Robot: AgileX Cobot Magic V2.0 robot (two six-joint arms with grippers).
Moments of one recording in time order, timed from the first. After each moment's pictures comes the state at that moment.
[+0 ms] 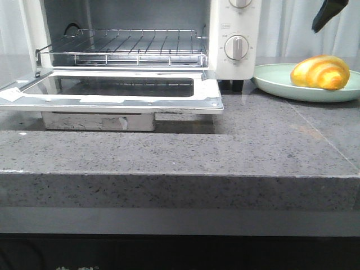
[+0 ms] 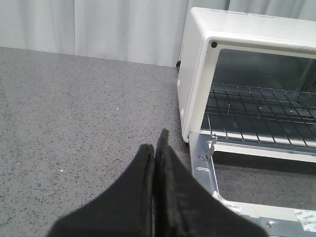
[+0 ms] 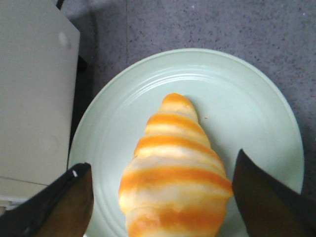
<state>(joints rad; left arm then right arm) -0.06 0.49 -0.53 0.05 0.28 -0.12 -0.04 1.53 -1.14 0.47 0.38 -0.03</state>
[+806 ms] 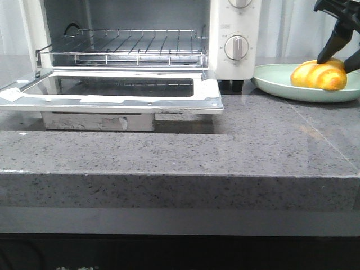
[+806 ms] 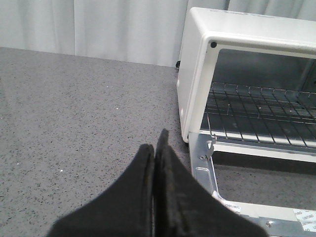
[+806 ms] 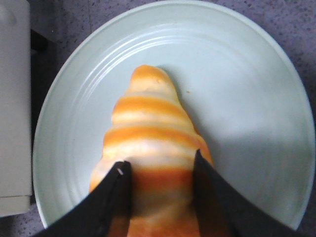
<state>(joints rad) -0.06 0.49 -0.53 0.05 0.28 -0.12 -0.07 1.63 -1.17 0.55 0.44 -0.03</state>
